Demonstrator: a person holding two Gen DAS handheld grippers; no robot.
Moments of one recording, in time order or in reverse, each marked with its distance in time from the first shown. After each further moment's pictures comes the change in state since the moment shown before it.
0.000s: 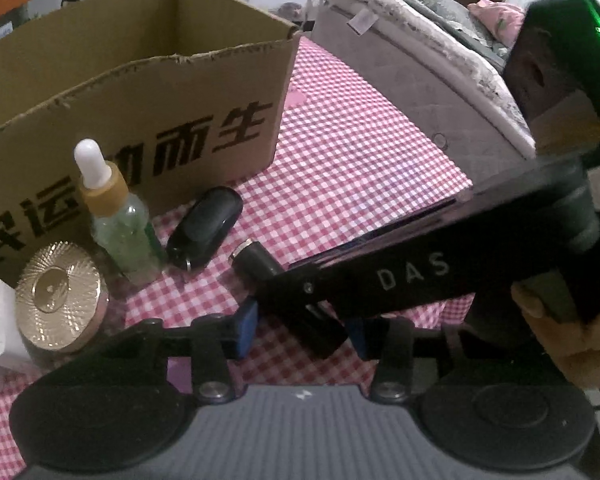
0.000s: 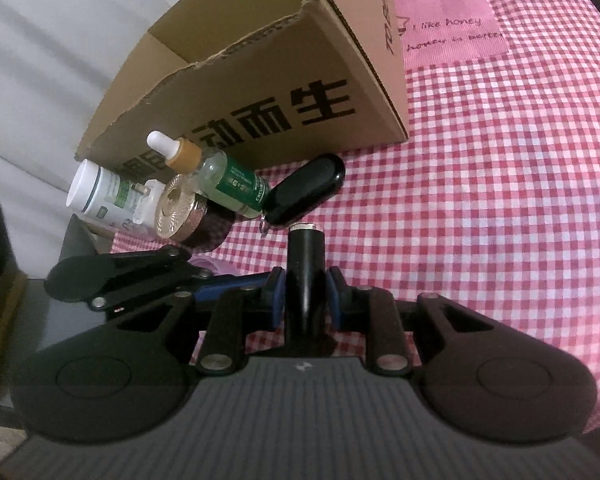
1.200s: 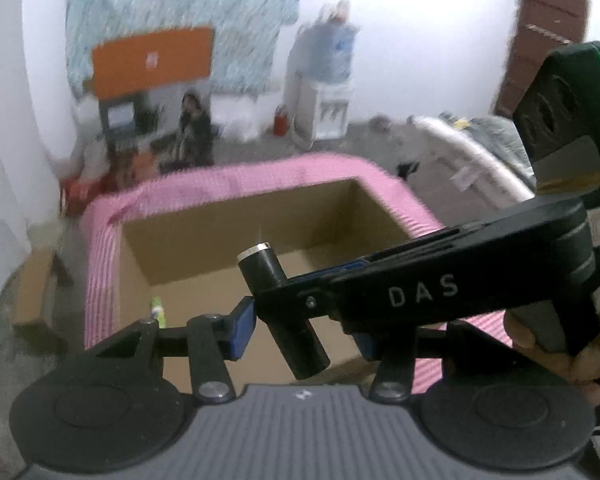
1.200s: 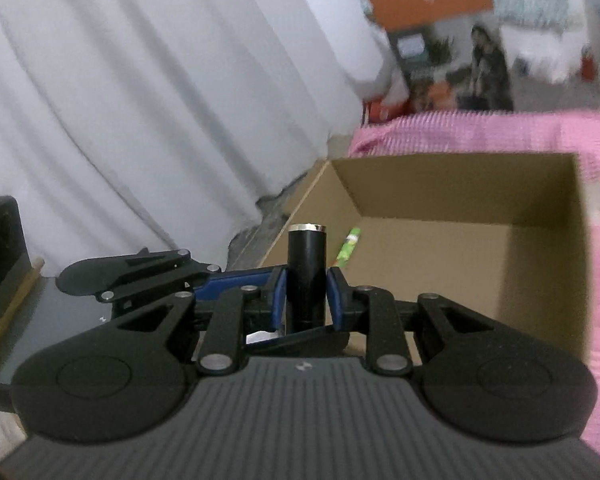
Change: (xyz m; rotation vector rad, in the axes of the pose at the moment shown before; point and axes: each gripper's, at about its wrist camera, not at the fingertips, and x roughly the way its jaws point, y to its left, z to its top) left arm -0.162 0.110 0.072 -0.133 -0.273 0.226; right arm -0.005 0.183 0.146 -0.281 -0.129 0.150
